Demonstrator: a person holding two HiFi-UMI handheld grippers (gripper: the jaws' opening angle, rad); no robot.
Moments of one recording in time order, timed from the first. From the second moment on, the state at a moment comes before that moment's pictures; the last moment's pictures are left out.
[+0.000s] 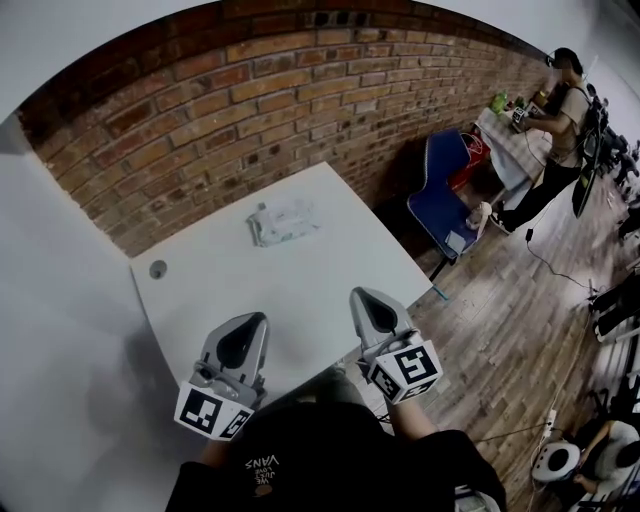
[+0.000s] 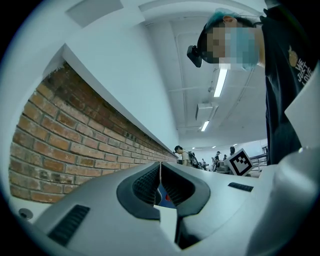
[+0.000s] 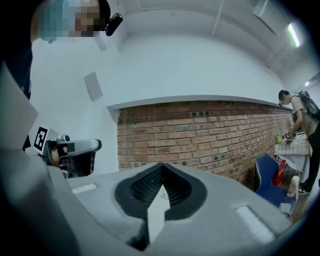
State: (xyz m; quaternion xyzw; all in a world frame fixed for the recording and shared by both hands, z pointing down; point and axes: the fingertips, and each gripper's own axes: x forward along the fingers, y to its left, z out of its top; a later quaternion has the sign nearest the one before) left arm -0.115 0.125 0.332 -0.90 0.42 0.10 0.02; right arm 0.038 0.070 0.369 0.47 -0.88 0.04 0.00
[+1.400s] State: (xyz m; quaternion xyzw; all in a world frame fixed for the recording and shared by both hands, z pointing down) left arm -0.101 -0.082 0.372 -0.86 0.51 0.03 -0.01; right arm 0.038 -0.128 0.389 0.37 -0.92 0.07 0.01
